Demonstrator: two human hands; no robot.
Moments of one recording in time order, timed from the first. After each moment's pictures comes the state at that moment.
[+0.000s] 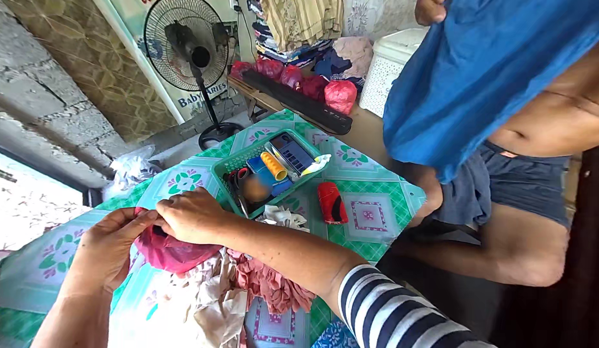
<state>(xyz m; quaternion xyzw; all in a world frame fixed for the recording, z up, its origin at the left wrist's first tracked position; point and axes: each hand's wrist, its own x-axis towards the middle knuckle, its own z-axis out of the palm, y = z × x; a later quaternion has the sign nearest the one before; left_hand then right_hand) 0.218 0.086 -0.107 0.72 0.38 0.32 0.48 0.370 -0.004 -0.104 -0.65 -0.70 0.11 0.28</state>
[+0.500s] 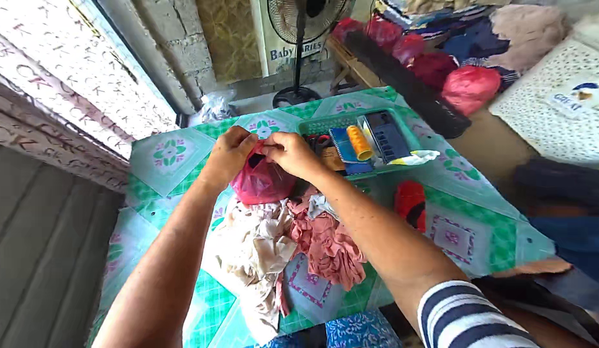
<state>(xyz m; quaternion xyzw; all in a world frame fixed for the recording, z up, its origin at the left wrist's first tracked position) 0.232 0.075 -0.096 0.80 0.36 0.26 0.39 0.399 0.007 -0.132 -0.59 -0.63 0.23 0.45</state>
